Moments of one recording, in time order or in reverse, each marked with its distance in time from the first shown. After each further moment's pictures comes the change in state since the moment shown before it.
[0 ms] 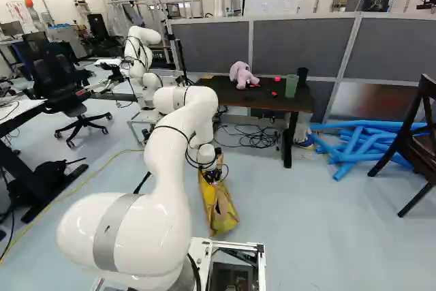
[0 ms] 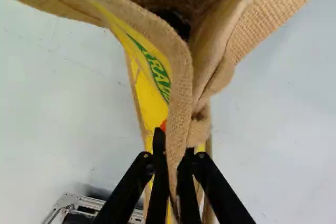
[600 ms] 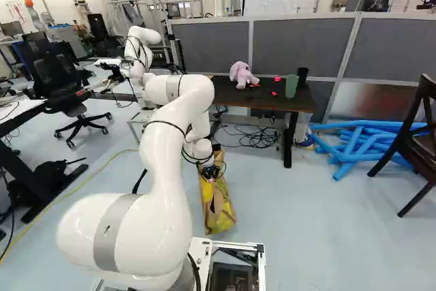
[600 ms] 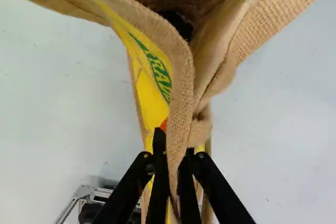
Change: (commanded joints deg) arm 1.2 6.9 6.8 3.7 -0.7 0.0
